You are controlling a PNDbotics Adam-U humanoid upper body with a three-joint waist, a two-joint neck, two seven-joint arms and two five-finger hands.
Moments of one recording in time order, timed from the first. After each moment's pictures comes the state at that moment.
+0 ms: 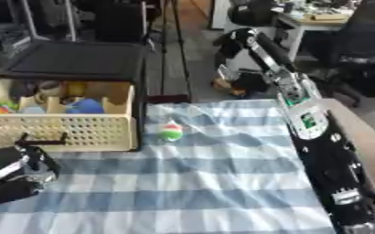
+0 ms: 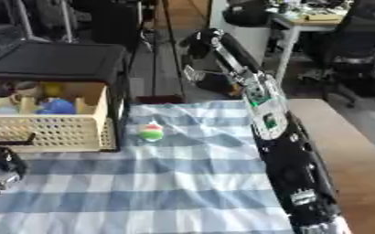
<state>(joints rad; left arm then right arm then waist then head) -0.53 0.58 -0.32 -1.52 -0.70 0.03 -0.54 -0.77 -0.26 -0.10 -1.32 0.62 -0.41 0.23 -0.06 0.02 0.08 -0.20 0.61</state>
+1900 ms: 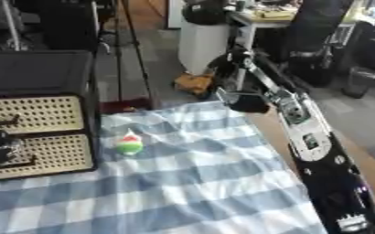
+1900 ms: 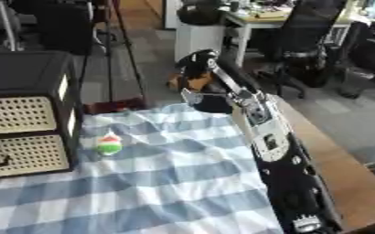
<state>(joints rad) -0.70 0.59 -0.18 -1.18 -0.70 0.09 -0.33 -0.83 -0.24 -0.09 -1.32 0.62 -0.45 0.28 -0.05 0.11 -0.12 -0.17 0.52</state>
